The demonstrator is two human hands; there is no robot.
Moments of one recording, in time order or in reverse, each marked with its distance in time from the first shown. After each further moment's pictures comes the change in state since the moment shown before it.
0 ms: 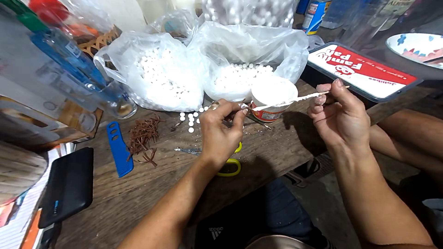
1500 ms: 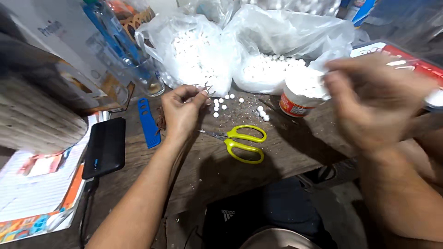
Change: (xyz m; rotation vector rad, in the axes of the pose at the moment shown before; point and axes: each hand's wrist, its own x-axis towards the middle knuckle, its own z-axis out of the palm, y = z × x) left_hand -0.003 -0.030 -0.096 -0.119 0.228 -0.513; right_hand -0.004 -0.012 0.055 -0.975 -0.435 -0.876
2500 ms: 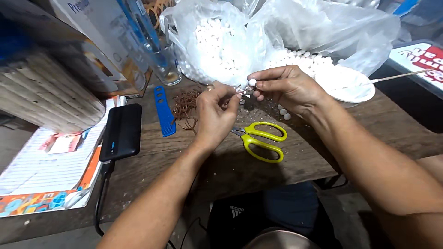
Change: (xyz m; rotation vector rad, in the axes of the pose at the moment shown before) left_hand -0.022 -0.013 0.005 0.219 -0.098 0.372; right_hand 0.047 0.003 0.112 1.062 -0.510 0.845
